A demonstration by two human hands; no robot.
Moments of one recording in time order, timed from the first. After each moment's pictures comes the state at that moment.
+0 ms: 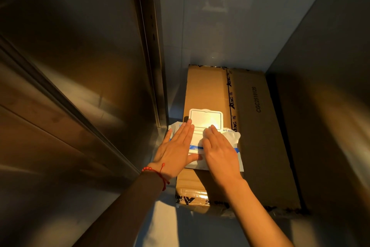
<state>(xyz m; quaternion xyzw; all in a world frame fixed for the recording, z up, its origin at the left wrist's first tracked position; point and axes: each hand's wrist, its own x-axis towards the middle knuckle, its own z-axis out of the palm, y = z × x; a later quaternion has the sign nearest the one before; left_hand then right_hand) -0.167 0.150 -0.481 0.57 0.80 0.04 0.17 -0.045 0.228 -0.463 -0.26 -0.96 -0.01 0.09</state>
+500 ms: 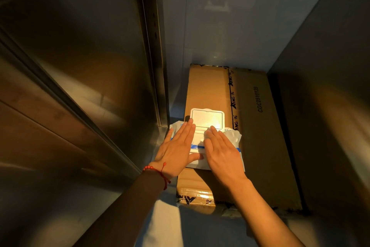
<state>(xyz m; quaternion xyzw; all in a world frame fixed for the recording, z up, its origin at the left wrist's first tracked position) -0.167 0.151 -0.479 0.56 0.80 0.04 0.19 -0.038 0.233 -0.462 -0.21 -0.97 -0.06 0.12</state>
